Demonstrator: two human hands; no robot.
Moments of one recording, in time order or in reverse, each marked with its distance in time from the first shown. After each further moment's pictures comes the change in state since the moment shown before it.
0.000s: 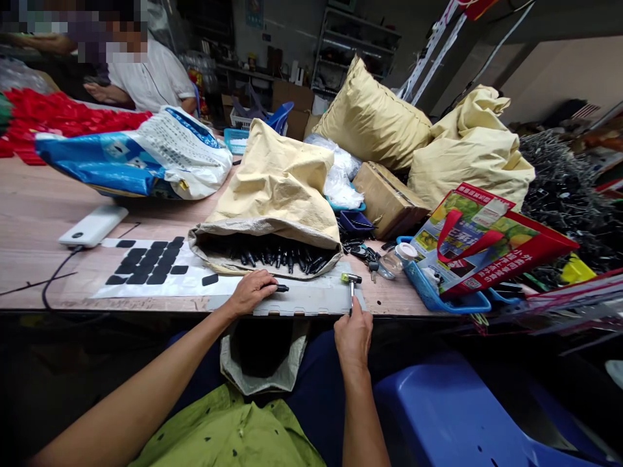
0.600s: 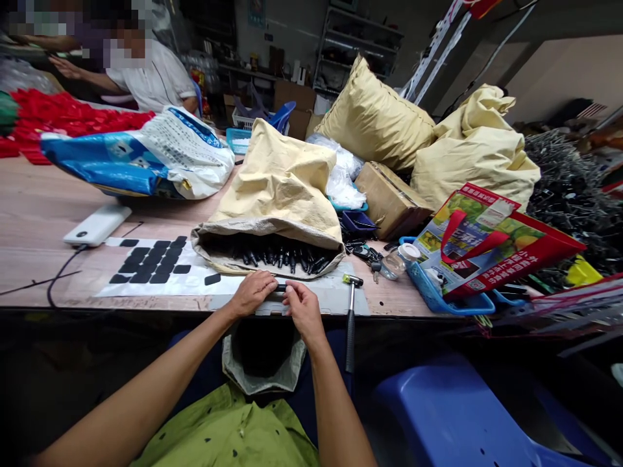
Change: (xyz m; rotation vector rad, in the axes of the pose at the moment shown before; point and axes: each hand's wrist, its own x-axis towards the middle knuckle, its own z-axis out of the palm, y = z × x) left_hand -0.003 -0.003 0.003 0.116 0.007 0.074; right_hand -0.015 -0.114 0.033 1.067 -0.646 0.104
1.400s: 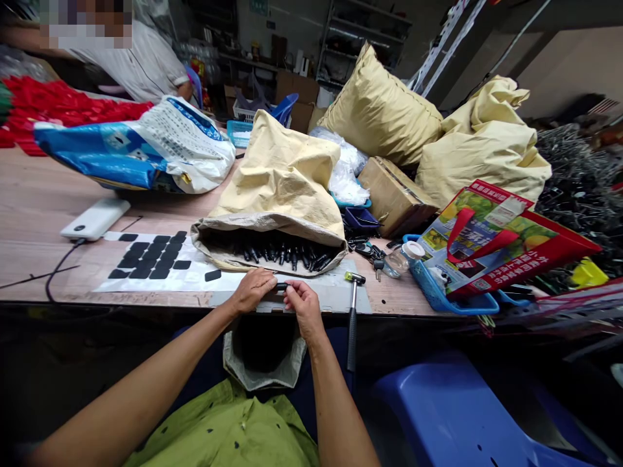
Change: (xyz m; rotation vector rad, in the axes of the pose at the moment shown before) left_hand 0.000 0.002 -0.006 -0.078 -0.051 -0.013; right_hand 0.001 0.010 0.000 0.233 -0.064 0.026
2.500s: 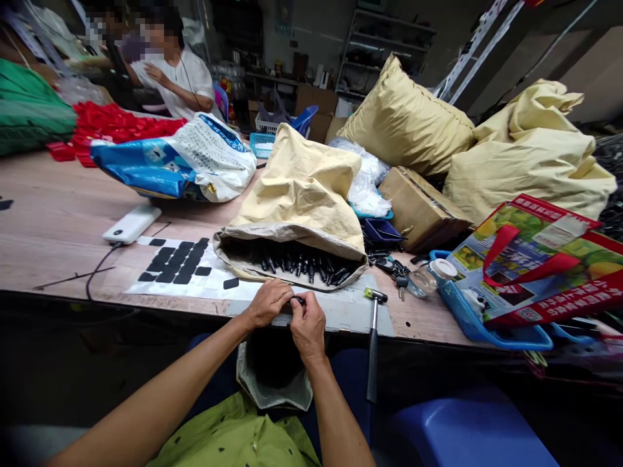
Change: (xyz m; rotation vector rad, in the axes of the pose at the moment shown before) left_hand -0.002 0.007 -0.001 0.017 0.046 0.008; right_hand -0.001 0.007 0.023 -0.730 0.133 -0.371
